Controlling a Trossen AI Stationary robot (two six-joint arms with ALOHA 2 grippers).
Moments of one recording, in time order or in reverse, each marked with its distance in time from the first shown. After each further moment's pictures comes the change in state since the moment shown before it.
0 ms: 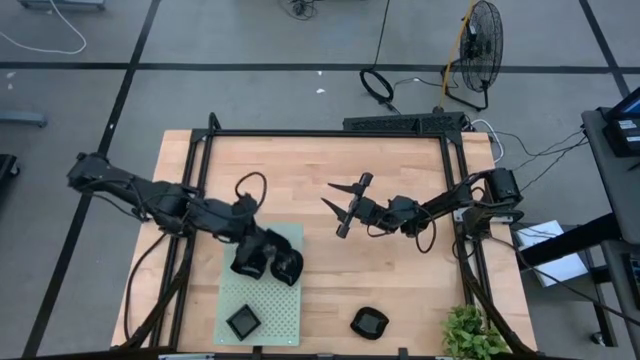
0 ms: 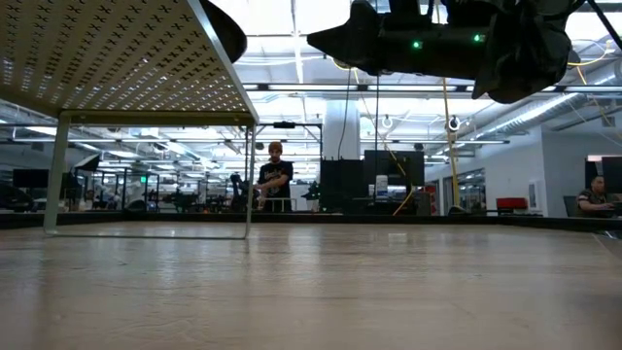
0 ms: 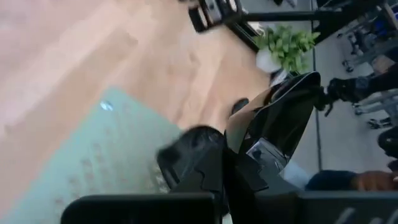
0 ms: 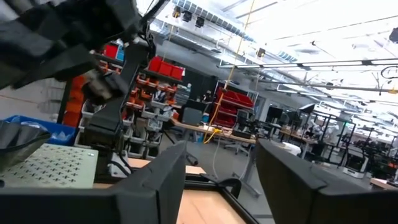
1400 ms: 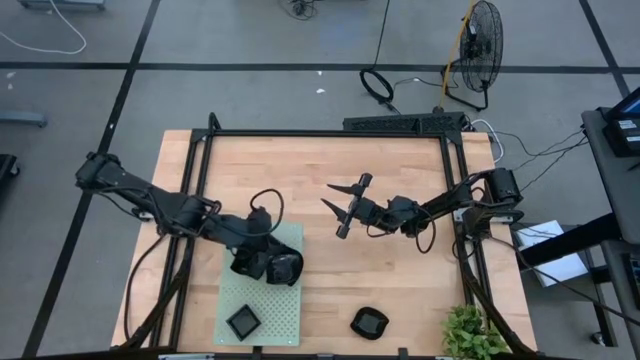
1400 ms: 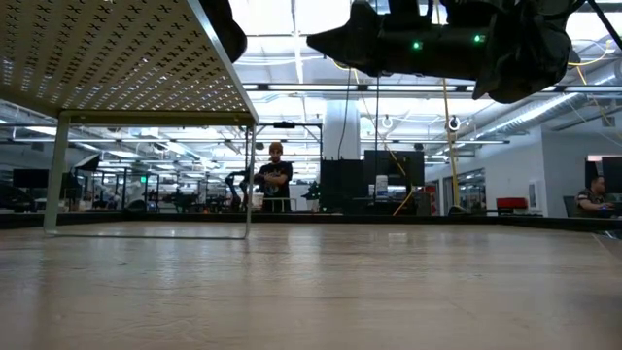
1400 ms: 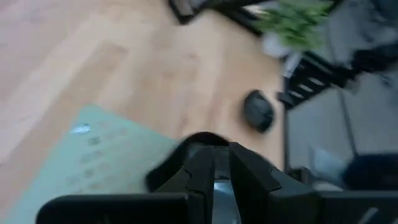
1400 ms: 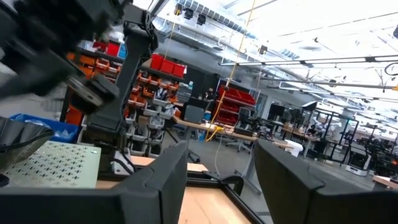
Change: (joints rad) left arm -0.056 0.140 0.000 0.115 -0.061 0.148; right arm 0.000 0.000 0.000 -0.012 -0.001 0.015
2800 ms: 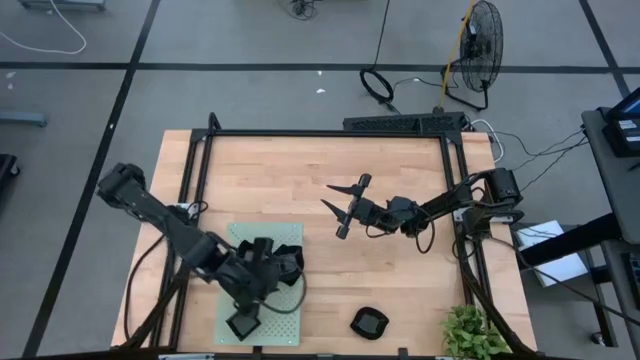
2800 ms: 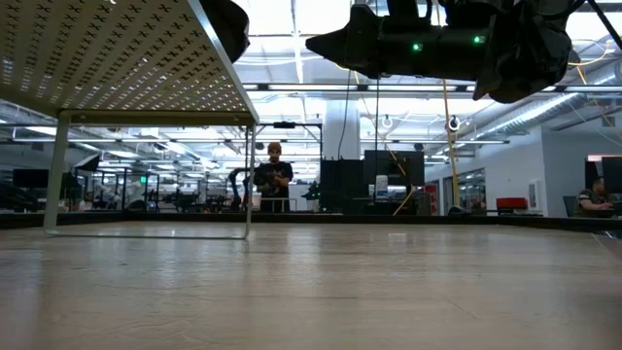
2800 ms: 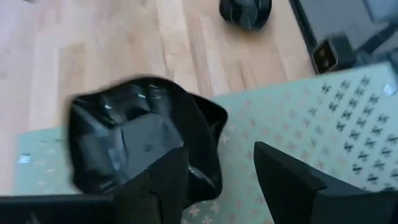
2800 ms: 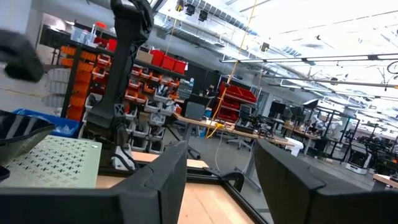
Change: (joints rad) left arm -0.225 0.305 0.329 -0.374 -0.100 0.383; right arm 0.000 -0.001 0.000 -0.021 0.000 0.000
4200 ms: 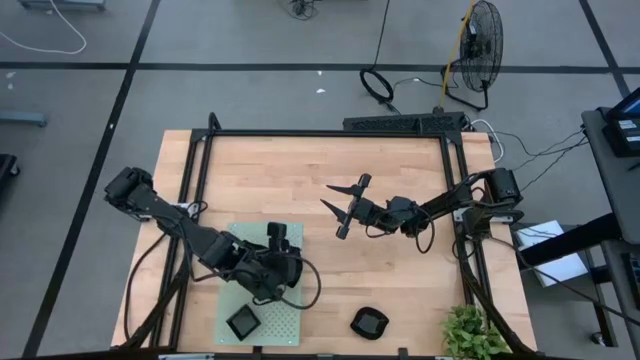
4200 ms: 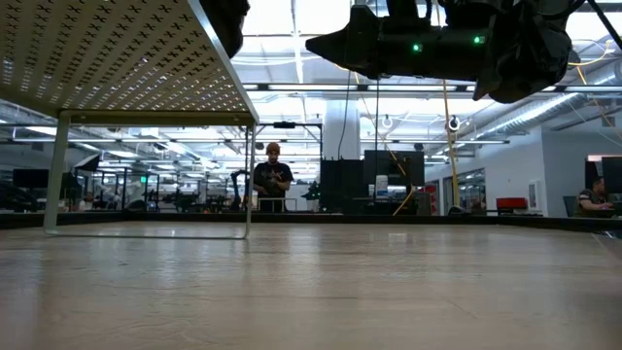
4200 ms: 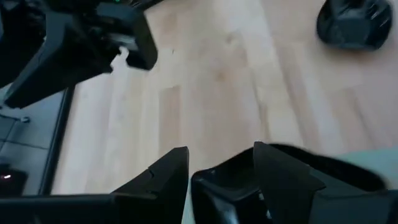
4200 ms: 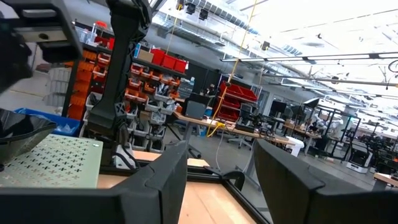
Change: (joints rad) left arm 0.067 0.090 0.018 0.115 -0.313 0.242; right arm 0.000 0.000 0.000 -0.005 0.000 0.004
